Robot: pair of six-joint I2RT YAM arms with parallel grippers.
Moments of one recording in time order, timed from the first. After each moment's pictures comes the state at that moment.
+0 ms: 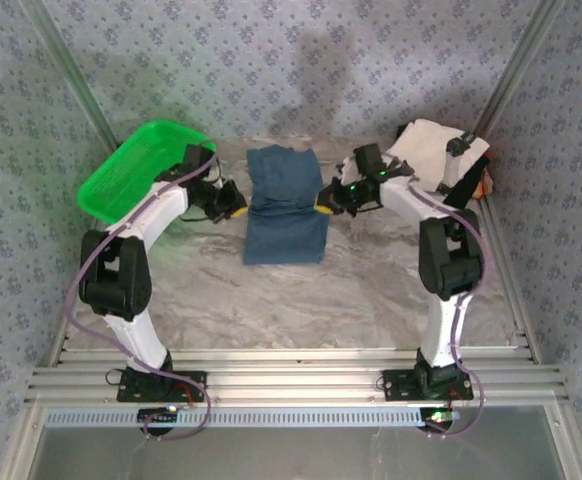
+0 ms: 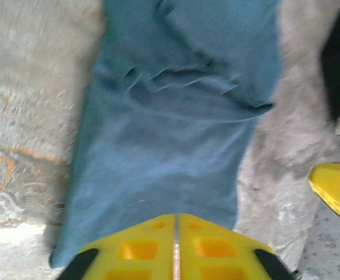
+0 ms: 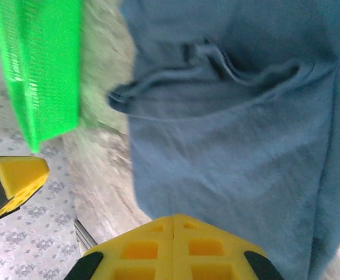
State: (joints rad) left arm -0.27 1.81 1.40 -0.66 0.48 -0.71; right arm 0.30 2.01 1.50 -0.49 -0.72 0.63
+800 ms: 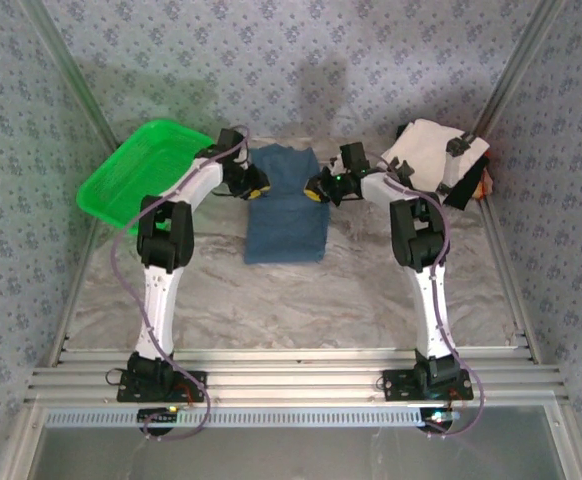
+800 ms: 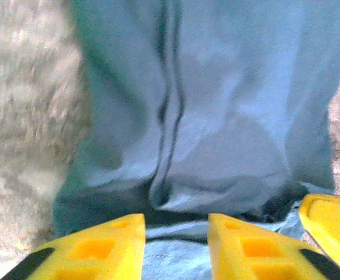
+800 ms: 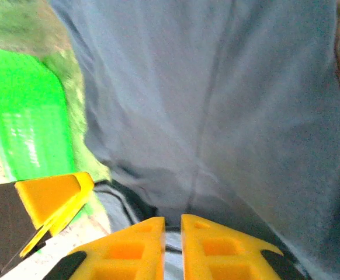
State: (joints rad) left arm -0.29 2.38 2.08 -0.73 0.40 -0.68; right arm 0.28 2.38 1.83 -0.28 -0.67 0.87
